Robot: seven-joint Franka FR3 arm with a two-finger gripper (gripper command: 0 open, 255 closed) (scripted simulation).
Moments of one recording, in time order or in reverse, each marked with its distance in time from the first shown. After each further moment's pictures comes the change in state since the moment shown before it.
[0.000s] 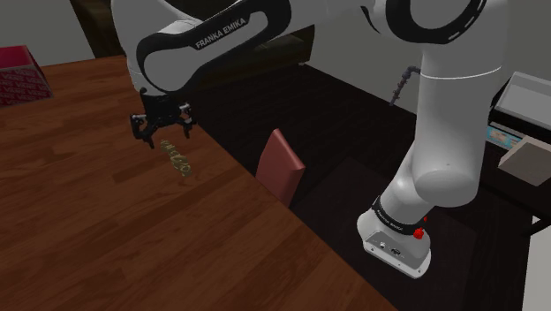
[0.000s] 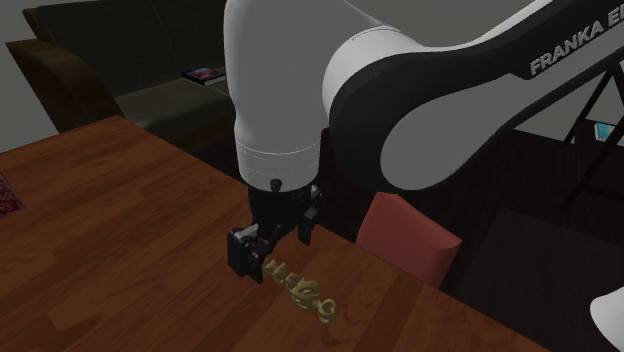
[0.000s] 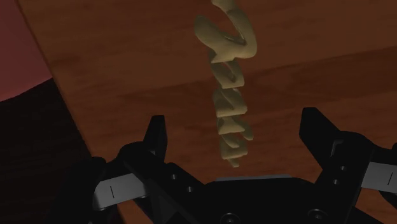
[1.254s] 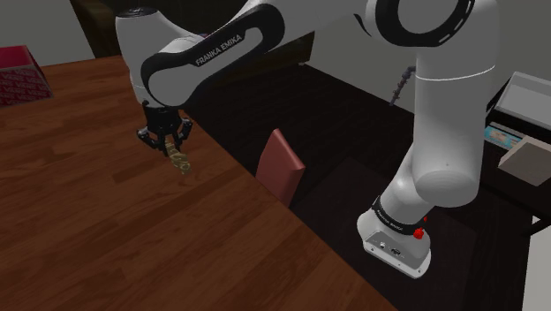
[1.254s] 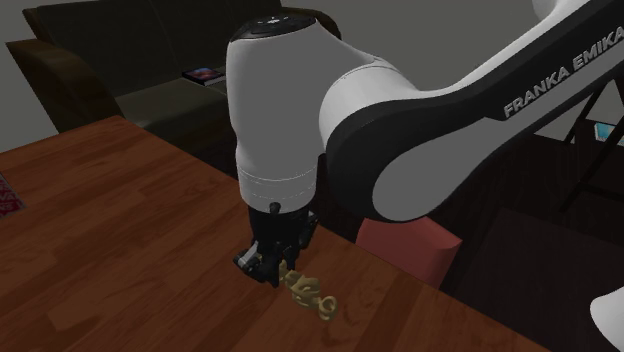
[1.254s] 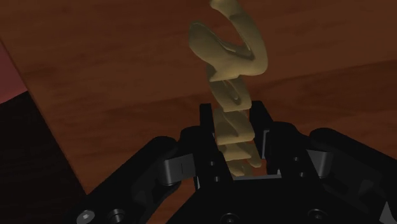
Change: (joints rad) arm 0.010 0.041 -0.009 -0.015 -0.020 0.054 0.016
